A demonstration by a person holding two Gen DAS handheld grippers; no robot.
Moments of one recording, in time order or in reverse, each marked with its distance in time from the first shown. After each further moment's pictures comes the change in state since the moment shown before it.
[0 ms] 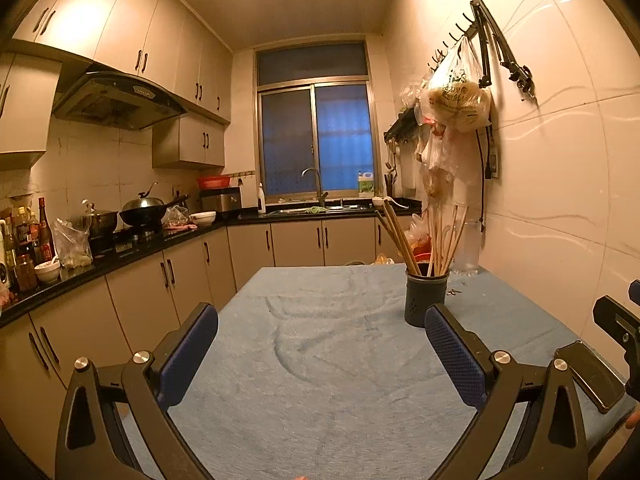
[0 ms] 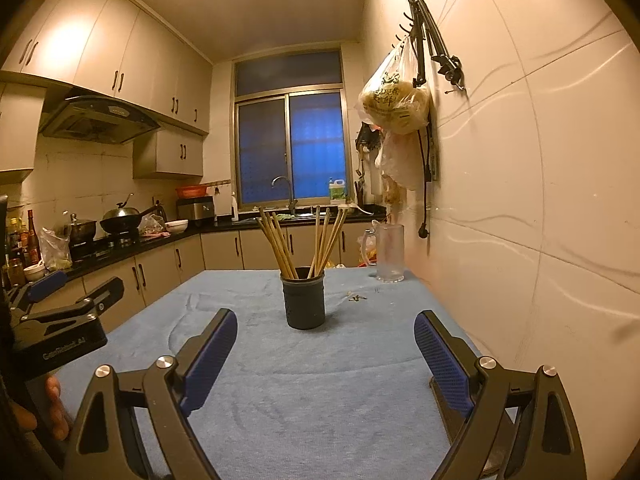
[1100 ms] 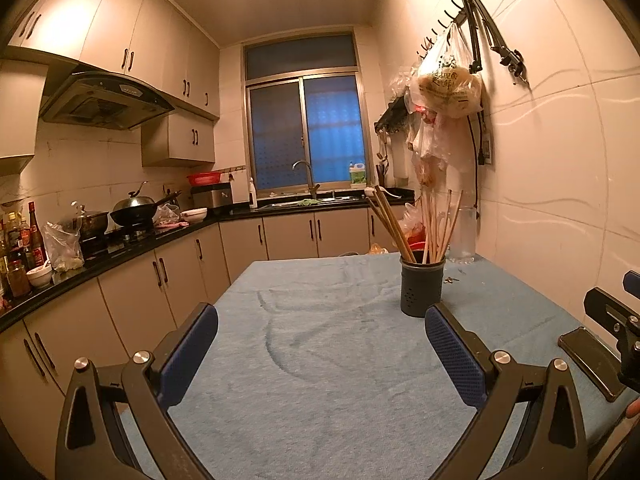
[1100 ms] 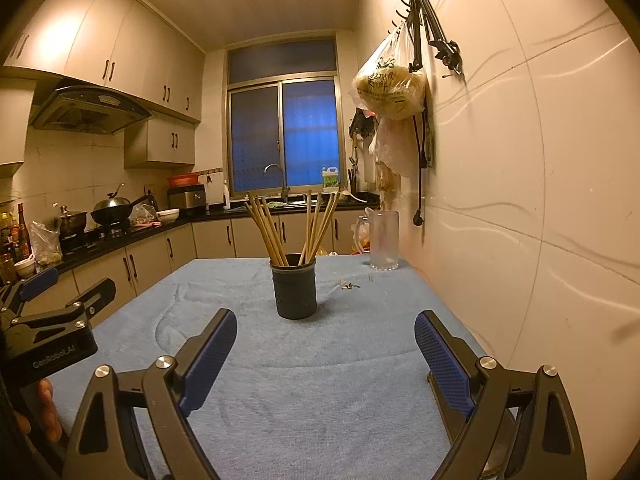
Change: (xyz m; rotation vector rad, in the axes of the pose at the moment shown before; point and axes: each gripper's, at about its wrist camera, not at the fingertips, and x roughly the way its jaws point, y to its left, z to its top) left arm 0.014 -0.008 -0.007 0.031 0.029 -0.025; right arm 0.019 -0.001 -0.007 0.000 0.048 -0.029
